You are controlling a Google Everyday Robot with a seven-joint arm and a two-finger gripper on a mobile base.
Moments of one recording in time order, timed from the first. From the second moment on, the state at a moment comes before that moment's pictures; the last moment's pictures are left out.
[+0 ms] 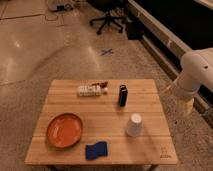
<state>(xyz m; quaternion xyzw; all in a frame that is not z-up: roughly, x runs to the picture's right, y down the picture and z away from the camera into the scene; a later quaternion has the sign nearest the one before) 0.314 0.065 0.658 -0.29 -0.10 -0.31 0.90</state>
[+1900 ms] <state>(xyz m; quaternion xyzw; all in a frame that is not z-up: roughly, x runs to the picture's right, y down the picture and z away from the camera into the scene) 0.314 0.065 0.659 -0.29 -0.10 -0.31 0.90</state>
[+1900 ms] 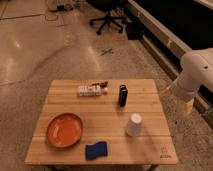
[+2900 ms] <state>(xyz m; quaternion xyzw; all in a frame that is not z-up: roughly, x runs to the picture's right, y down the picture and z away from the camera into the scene) 0.231 0.109 0.671 -0.27 -0.17 -0.35 0.88</state>
